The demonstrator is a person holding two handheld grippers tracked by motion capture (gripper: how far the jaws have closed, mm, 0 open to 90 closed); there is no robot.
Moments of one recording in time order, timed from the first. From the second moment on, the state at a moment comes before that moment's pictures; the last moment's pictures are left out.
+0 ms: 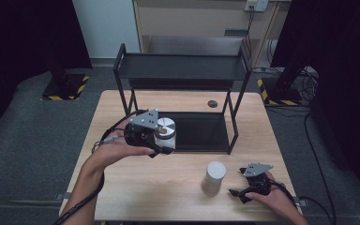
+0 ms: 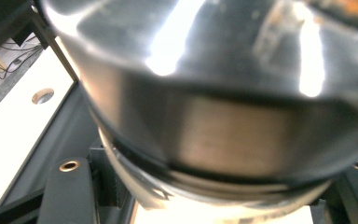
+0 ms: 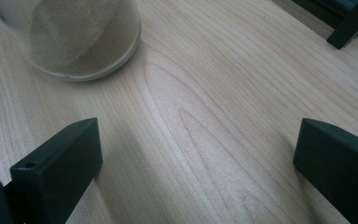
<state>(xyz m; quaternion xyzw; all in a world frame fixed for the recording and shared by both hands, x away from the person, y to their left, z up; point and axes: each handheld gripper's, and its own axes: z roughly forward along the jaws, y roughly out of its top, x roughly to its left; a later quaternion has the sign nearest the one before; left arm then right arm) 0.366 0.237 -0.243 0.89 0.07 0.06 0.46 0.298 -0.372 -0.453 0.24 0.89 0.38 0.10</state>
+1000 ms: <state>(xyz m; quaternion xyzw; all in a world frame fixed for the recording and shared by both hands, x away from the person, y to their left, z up) 0.436 0.222 -0.097 0.89 0.06 0.10 0.44 0.298 -0.371 -0.453 0.24 0.89 0.38 0.10</state>
